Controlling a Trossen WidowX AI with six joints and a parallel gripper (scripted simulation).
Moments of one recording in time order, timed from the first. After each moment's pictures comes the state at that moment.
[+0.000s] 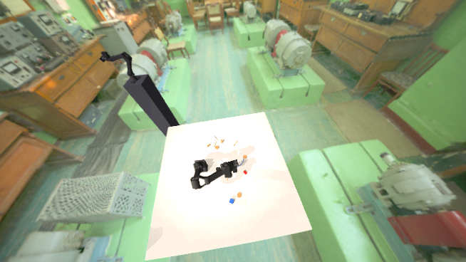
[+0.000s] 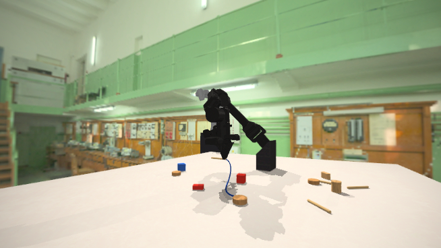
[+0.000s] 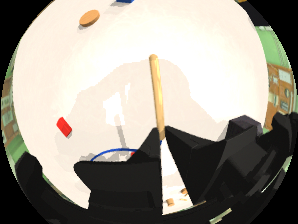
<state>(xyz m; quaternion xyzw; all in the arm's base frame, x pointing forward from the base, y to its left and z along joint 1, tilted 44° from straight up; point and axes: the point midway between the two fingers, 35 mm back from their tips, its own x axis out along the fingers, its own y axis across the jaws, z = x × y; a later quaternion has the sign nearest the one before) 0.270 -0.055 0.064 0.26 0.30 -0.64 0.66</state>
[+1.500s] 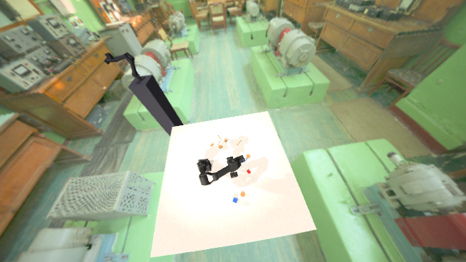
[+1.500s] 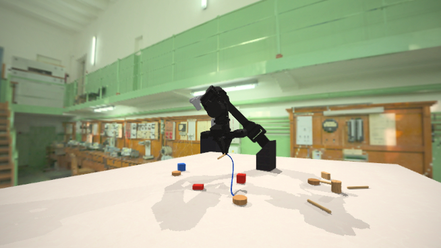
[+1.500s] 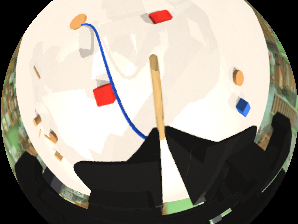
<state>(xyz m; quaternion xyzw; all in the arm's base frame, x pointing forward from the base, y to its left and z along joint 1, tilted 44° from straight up) 0.285 -0.030 0.072 -0.31 0.70 -0.19 0.61</state>
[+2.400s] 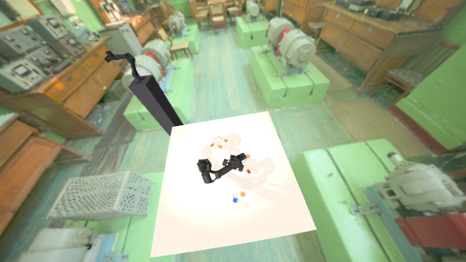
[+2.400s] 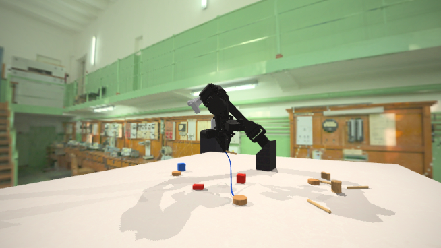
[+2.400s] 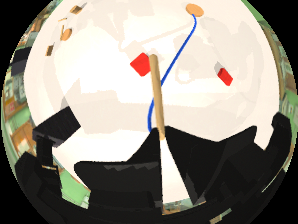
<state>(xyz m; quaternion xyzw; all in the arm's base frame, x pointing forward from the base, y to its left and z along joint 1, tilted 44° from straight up) 0.292 -0.014 0.077 -0.56 0.72 0.18 0.36</state>
